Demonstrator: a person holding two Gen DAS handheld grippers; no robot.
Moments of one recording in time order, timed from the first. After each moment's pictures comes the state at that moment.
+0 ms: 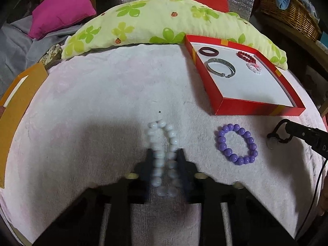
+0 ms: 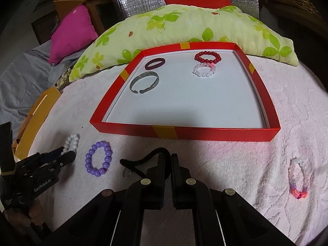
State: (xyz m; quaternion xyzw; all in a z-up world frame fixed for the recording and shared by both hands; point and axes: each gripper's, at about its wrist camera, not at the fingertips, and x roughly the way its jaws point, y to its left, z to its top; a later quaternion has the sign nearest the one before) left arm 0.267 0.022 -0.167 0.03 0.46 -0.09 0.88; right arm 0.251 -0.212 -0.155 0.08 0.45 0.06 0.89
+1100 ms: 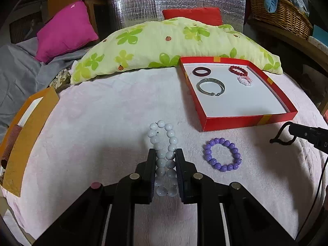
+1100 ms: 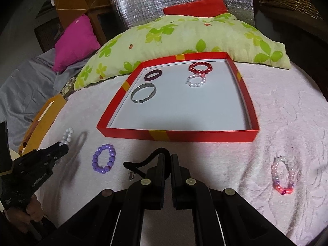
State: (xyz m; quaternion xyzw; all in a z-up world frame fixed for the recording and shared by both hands) left arm 0.243 0.009 -0.129 0.06 0.40 -0.07 0.91; right arm 0.228 -0.234 -0.136 0.10 0.42 0.06 0.90
